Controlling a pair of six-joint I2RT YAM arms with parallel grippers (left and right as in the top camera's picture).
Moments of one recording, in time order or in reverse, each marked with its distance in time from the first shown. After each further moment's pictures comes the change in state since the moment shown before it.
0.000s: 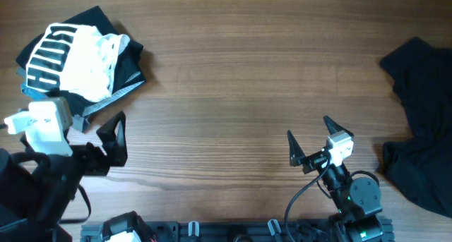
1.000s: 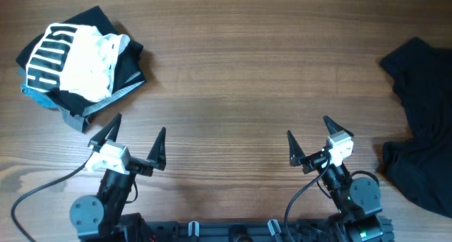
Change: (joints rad) left arm -0.205 -0.719 -1.194 1.076 0.001 -0.119; right arm 0.000 0.000 0.000 -0.001 0.000 0.000
